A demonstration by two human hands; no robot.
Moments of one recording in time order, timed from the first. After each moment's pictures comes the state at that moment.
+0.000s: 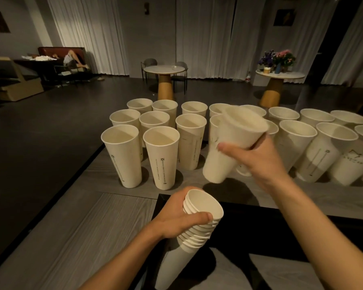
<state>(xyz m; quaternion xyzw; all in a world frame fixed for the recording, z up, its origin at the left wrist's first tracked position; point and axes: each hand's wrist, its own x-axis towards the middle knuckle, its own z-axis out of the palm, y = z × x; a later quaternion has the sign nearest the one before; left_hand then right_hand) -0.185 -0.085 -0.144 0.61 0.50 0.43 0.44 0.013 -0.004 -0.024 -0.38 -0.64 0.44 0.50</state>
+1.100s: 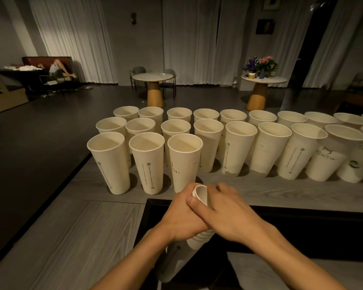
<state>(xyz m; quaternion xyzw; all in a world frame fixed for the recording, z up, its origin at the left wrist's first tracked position) -0.138 -0.085 -0.122 0.64 0.51 0.42 0.38 0.013 -0.079 -0.063 -0.54 -0.82 0.18 0.06</state>
